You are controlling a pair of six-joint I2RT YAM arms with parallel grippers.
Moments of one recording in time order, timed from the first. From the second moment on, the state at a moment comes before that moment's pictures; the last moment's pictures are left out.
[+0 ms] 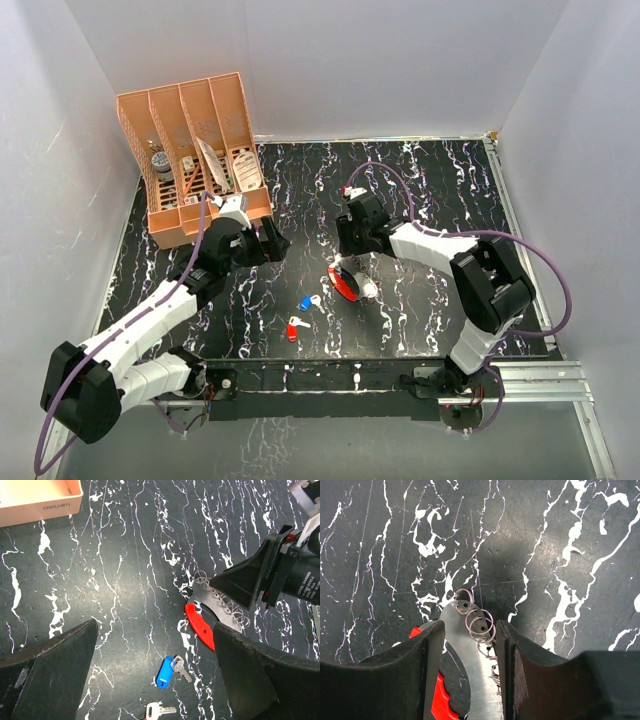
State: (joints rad) left arm -0.54 1.05 0.67 -0.13 -0.07 -0.58; right arm 0.57 1.71 1.05 -0.22 0.02 0.29
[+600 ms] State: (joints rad) left arm -0.54 1.04 0.65 -0.14 -0.09 -0.58; right arm 0.55 1.83 1.09 -0.17 -0.07 0.34
